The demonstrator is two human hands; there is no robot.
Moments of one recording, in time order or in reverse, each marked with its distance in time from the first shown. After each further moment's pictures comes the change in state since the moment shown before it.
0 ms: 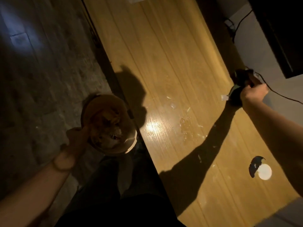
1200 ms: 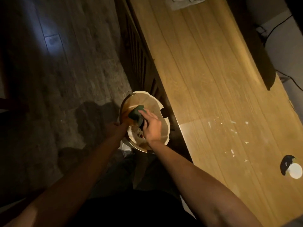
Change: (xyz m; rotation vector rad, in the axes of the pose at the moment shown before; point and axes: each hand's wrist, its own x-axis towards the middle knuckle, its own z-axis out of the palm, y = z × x) left_hand -0.011 -0.009 -0.031 -0.131 -0.161 -0.099; right_hand -0.462 -0.009 0.176 -0.060 -0.710 -0.661
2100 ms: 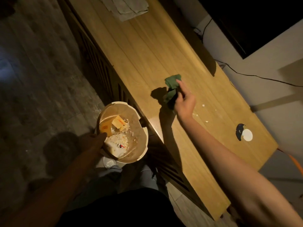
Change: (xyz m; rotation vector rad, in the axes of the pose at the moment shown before) left_hand -0.039 -0.002 -0.004 0.136 -0.222 0.041; right_hand 0.002 0.062 -0.202 0.172 0.651 0.135
